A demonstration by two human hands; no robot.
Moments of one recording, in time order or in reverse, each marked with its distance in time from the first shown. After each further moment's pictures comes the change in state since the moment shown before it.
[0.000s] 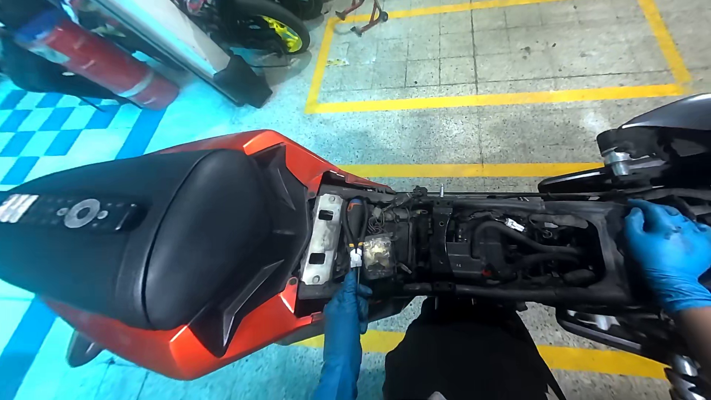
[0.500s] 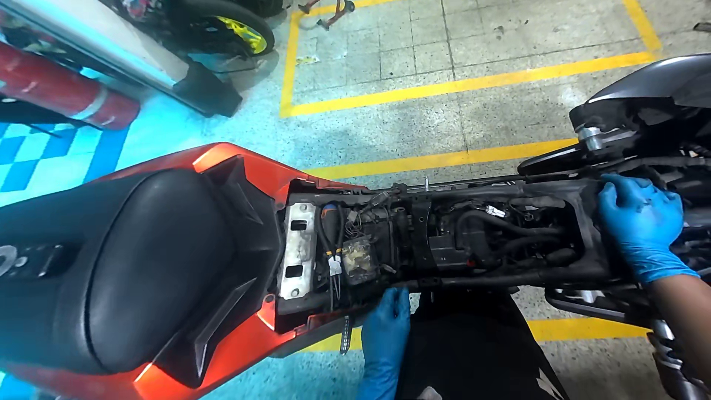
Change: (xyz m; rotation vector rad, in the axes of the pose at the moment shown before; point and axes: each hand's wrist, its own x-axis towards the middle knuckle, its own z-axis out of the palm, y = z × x) left_hand -0.034 -0.046 0.051 0.843 -0.181 0.470; right_hand -0.001 -0.004 -0.001 -0.006 0.004 0.019
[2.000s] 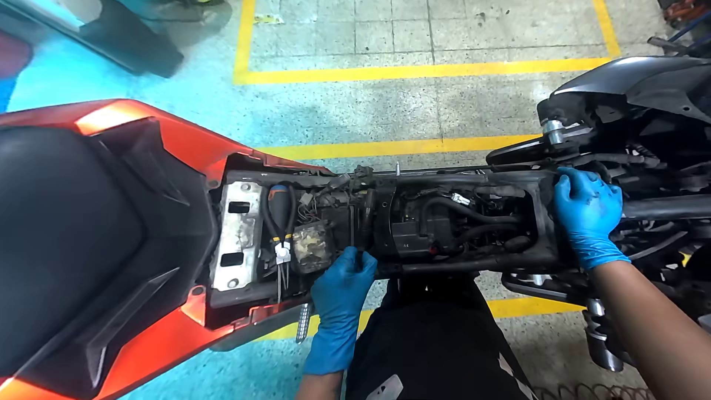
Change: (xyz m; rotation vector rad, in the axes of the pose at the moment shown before) left_hand 0.038 0.021 0.011 0.210 0.351 0.235; right_hand -0.004 0.005 0.002 0.015 0.033 -0.064
